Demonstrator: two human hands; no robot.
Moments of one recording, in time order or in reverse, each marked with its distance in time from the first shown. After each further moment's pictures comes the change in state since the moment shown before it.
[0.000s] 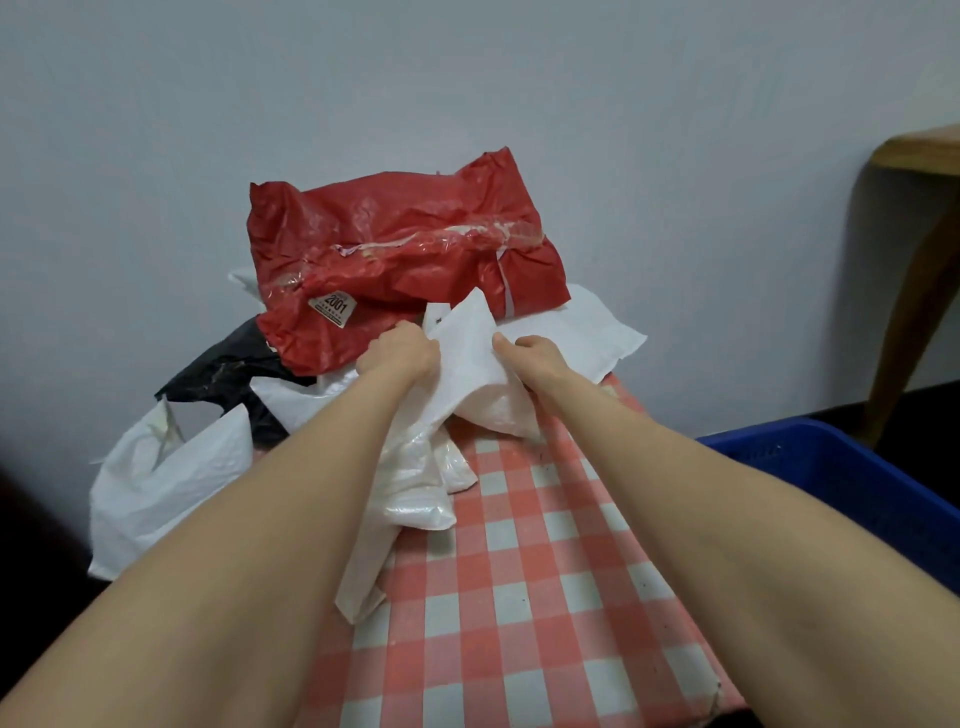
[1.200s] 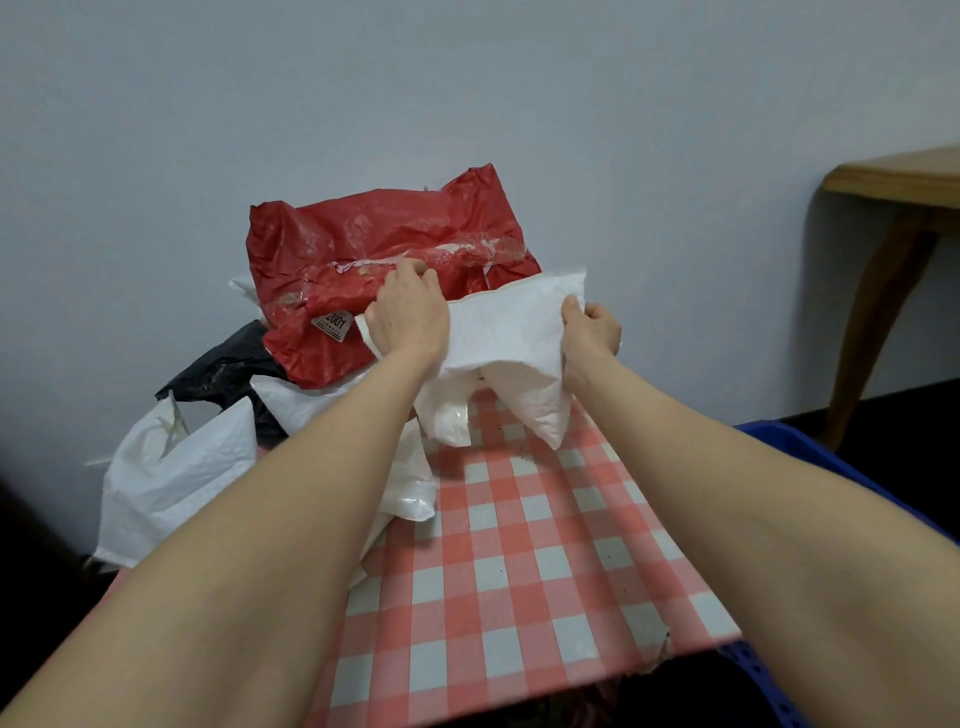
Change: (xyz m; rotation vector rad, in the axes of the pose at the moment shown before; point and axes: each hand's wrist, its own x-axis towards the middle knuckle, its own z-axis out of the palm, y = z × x) left_hand -0.040 0.037 -0.022 -0.406 0.519 0.192; right_hand -0.036 -0.018 -0.057 0.490 0.508 -0.042
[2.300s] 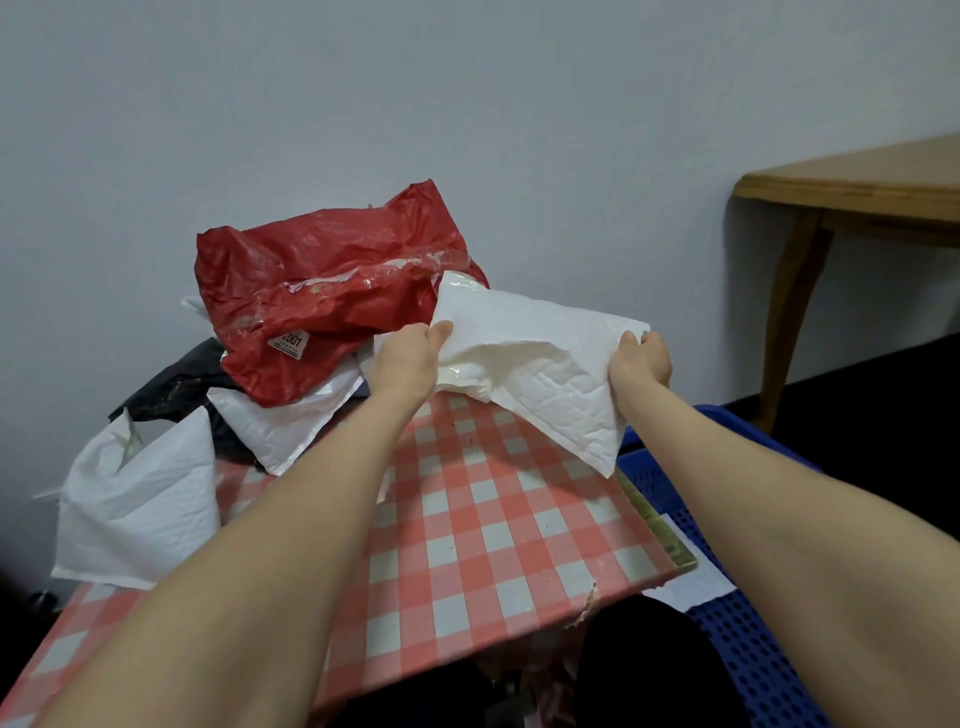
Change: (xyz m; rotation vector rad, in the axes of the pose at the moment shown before) left_hand -0.059 0.020 0.002 0.039 -0.410 0.076; right_hand -0.001 -0.008 -0.131 -0.325 0.216 0.026
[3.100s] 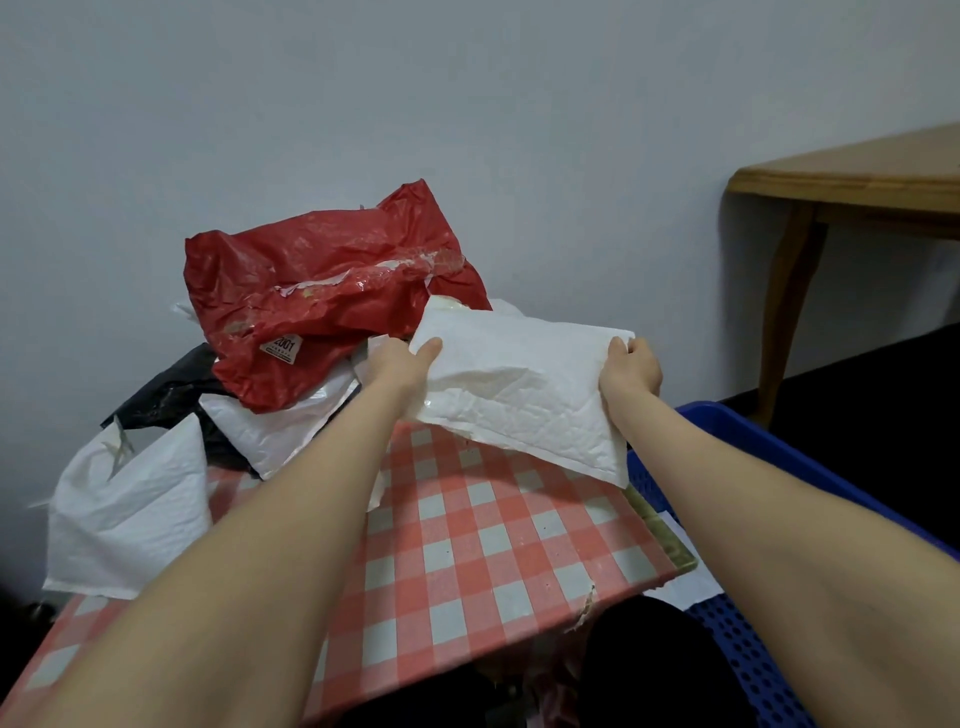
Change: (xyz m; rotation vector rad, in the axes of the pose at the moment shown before) left_hand 0.006 -0.011 0.005 -0.186 -0.121 -0.206; right_hand 0.005 0.018 0.008 -0.020 -0.018 -0.039
